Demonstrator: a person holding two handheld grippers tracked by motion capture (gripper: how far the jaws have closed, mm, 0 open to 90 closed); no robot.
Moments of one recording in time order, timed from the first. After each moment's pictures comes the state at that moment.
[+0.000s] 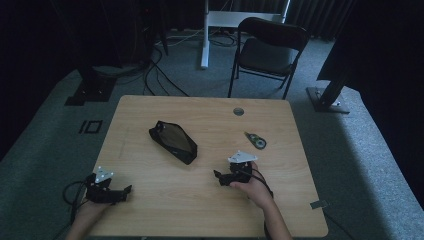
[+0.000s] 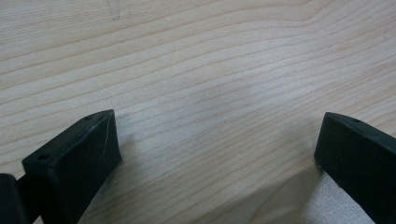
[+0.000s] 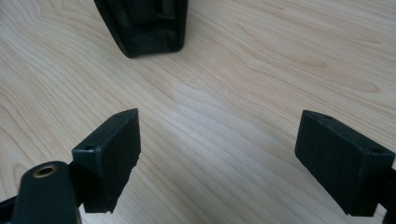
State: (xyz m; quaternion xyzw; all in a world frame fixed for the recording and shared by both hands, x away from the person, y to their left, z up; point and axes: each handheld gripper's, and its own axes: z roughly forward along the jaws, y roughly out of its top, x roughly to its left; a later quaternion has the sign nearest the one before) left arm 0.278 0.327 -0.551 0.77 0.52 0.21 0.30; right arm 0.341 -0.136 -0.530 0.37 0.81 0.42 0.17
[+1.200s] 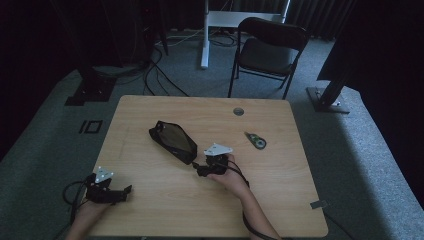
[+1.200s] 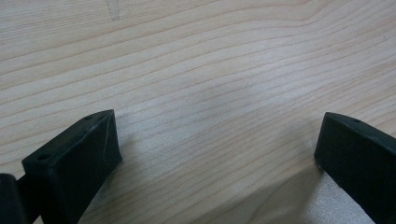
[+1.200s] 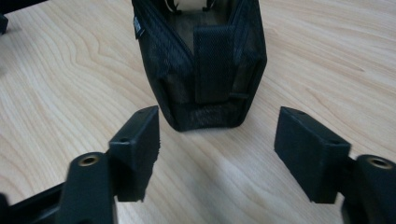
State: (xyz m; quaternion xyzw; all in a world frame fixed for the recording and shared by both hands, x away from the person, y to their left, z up) left arm 0.278 0.327 -0.551 0.77 0.52 0.21 0.30; right arm 0.369 -0.061 -0.530 0.33 0.81 0.45 0.16
